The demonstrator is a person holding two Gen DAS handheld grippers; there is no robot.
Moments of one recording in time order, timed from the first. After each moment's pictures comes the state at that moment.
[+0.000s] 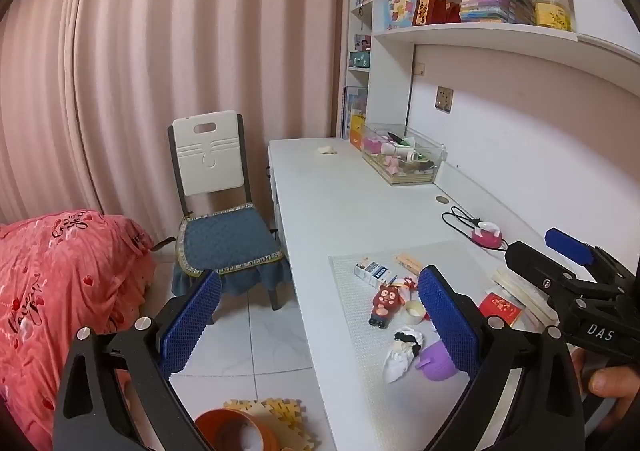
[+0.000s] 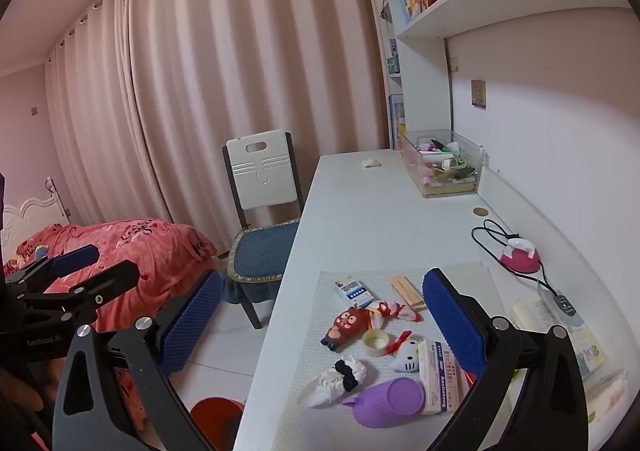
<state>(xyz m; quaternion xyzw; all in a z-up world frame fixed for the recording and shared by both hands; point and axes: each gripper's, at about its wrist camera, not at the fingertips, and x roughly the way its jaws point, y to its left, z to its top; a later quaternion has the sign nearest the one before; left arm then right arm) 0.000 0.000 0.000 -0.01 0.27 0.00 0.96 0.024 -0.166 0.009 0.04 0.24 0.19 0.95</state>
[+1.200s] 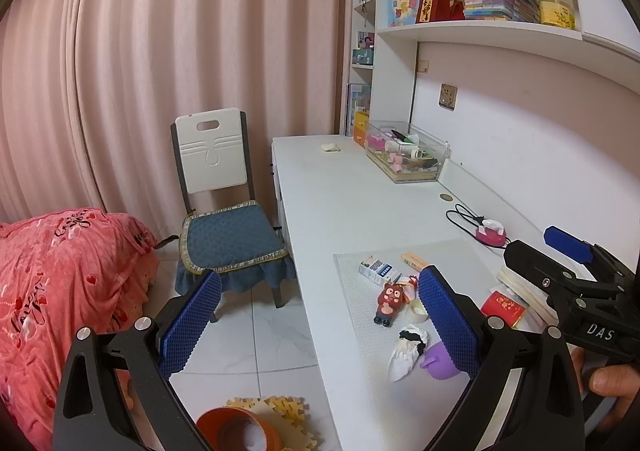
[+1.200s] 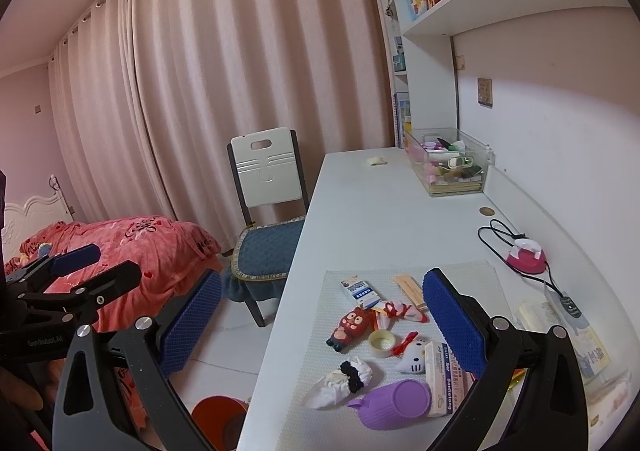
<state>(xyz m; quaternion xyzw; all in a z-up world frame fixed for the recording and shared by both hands) 0.002 0.007 -0.003 -0.01 0.28 0.01 0.96 0.029 -0.160 0.006 0.04 0.24 0.20 0.95</state>
